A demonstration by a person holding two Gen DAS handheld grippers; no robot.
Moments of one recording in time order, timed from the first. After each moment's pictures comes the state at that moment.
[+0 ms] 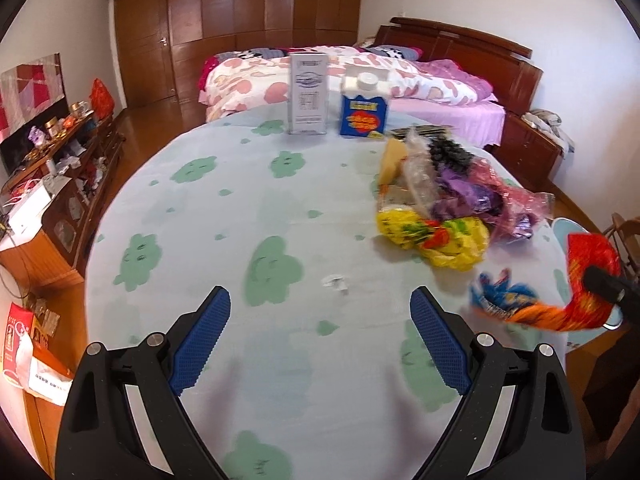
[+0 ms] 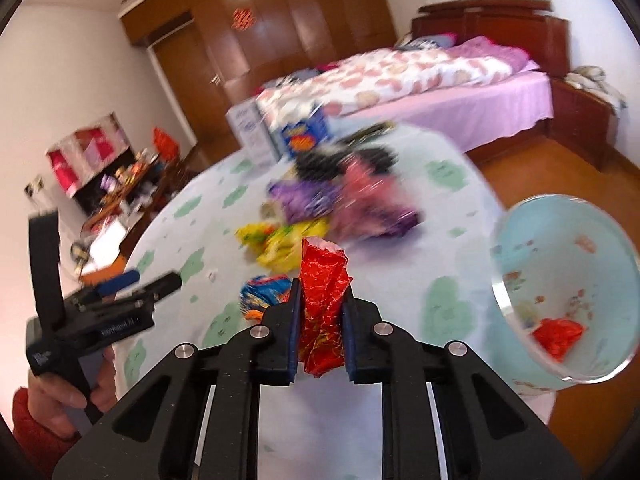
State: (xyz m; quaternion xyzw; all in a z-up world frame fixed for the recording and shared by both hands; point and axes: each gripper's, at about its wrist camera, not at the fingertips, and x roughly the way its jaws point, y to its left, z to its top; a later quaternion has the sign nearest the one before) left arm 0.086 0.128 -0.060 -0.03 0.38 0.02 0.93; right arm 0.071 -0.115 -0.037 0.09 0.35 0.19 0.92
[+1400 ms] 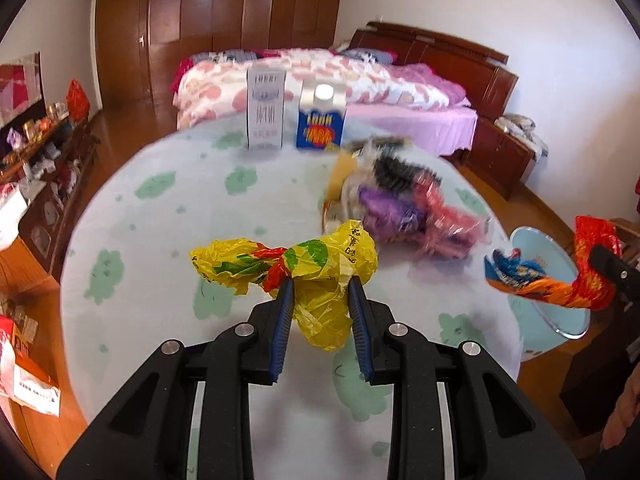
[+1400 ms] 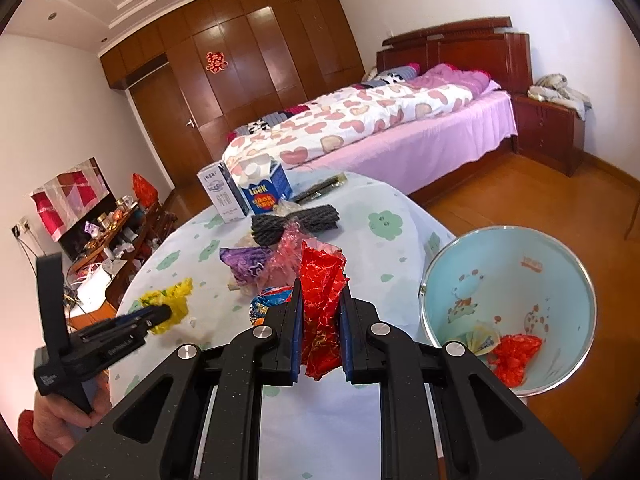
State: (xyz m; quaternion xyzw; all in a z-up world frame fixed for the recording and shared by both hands) left arm 0.085 0.103 -0.033 -0.05 0.36 -0.03 0.93; right arm 0.055 -0.162 -0.003 0.12 0.29 0.15 0.94
